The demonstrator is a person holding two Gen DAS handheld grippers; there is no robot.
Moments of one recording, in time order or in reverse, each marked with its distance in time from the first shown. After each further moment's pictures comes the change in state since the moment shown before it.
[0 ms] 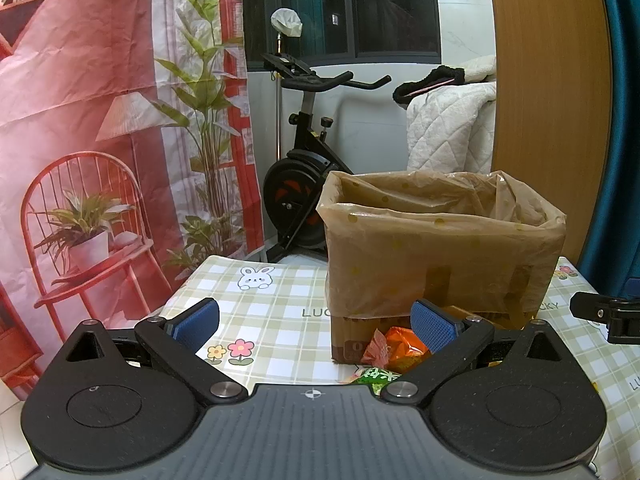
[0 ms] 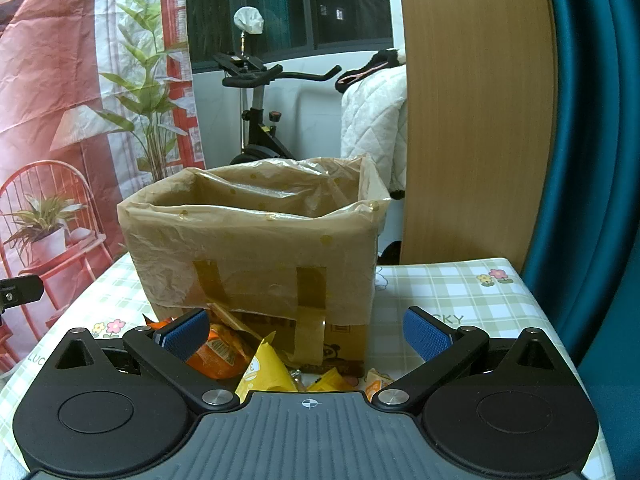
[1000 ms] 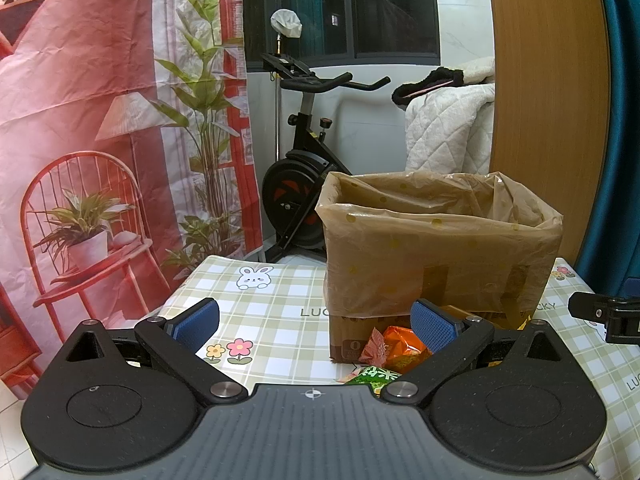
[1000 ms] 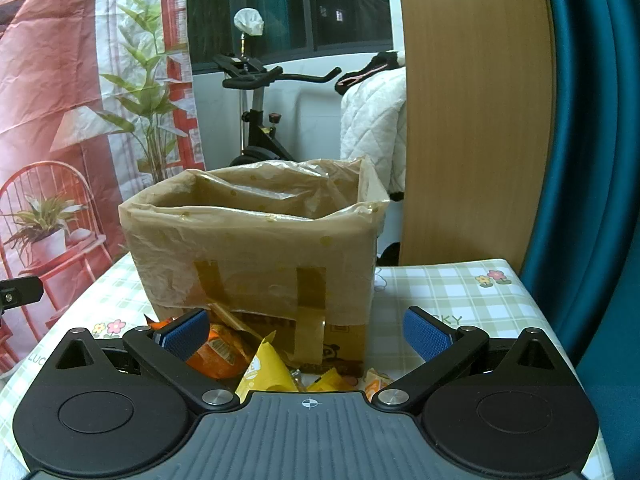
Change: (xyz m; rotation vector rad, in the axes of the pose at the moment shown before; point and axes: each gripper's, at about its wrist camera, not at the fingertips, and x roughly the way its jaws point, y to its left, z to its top) left arm -0.003 0.001 0.001 -0.009 0.001 -0.007; right arm -0.004 -0.003 0.000 0.001 -0.003 0.000
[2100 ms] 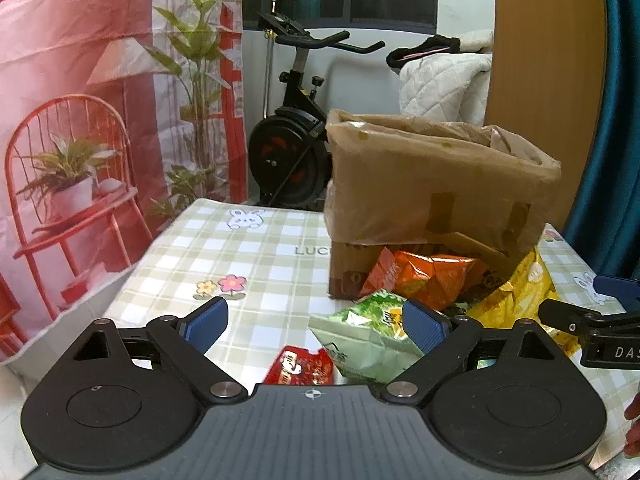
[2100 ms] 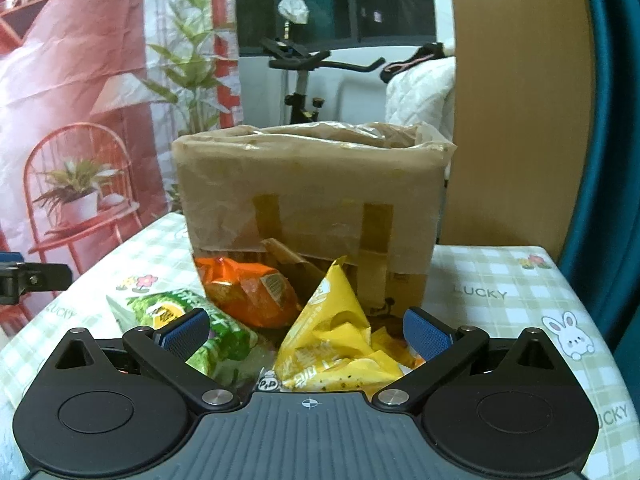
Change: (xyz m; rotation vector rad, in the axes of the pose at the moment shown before) left arm 0.007 0.030 -0.051 -0.050 0.099 -0.088; right arm 0.012 0.040 -0.066 -0.094 0.005 0.088
